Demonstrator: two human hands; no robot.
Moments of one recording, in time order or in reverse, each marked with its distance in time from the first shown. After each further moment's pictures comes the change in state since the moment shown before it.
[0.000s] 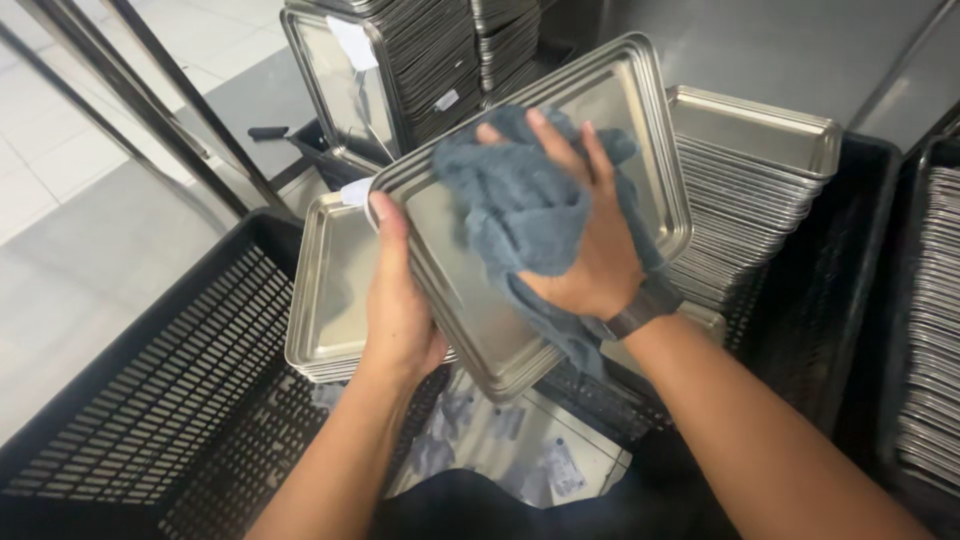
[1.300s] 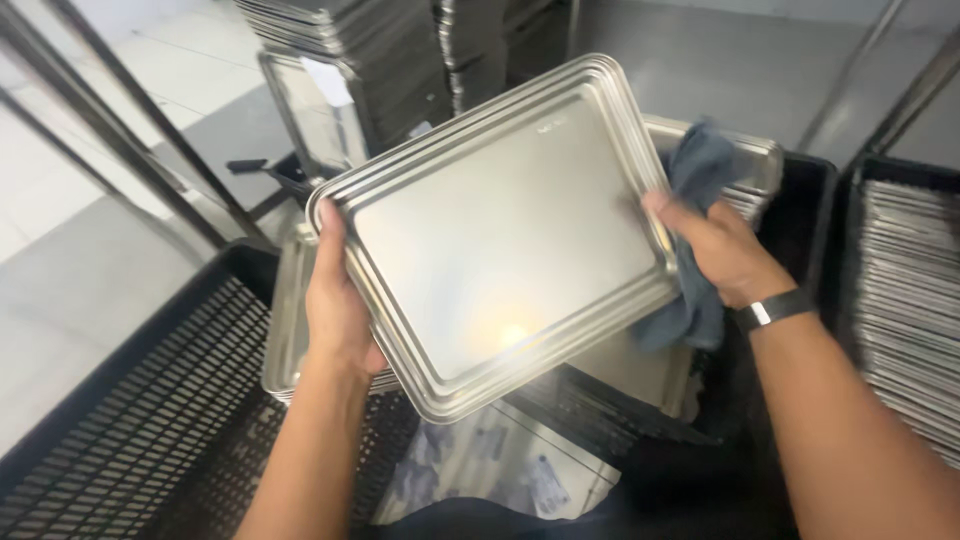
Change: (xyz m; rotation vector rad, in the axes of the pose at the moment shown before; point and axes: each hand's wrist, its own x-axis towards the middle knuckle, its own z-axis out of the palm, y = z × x) left_hand 0.017 0.019 -0.017 0.070 0.193 0.029; right_hand -0.084 0.116 -0.066 0.943 0.064 1.097
